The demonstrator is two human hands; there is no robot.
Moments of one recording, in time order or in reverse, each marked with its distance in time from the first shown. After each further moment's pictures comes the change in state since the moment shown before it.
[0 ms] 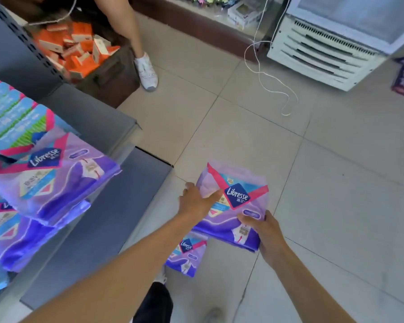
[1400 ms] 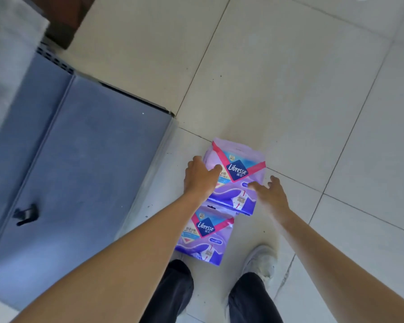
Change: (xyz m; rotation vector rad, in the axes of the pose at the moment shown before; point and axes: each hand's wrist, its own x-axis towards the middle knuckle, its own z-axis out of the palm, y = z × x) left_hand 0.203 -0.144 0.080 0.158 0.045 -0.140; right_hand 0.247 0.151 0.030 -0.548 0.201 0.186
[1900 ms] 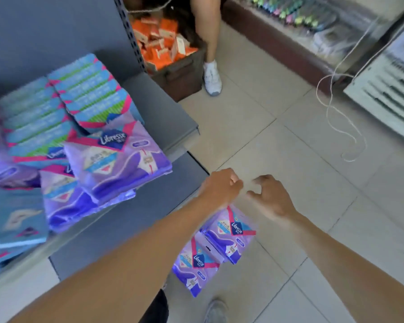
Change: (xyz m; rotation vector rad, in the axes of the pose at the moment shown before) left_hand -0.193 0.124 -0.189 -0.143 0.138 0.299; right_hand -0.228 -0.225 -0.080 -0.931 -0.051 -0.845
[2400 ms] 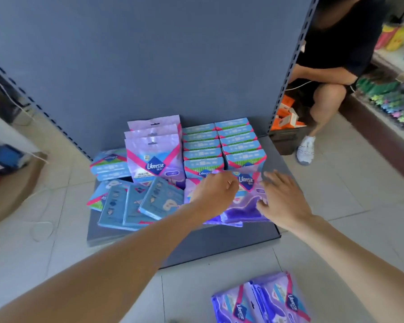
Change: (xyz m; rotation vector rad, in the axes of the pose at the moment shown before) left_hand -0.163 -0.060 -0.232 0.128 0.558 -0.070; right_hand -0.052 -0.267 -0.029 -0.658 0.169 -0.814
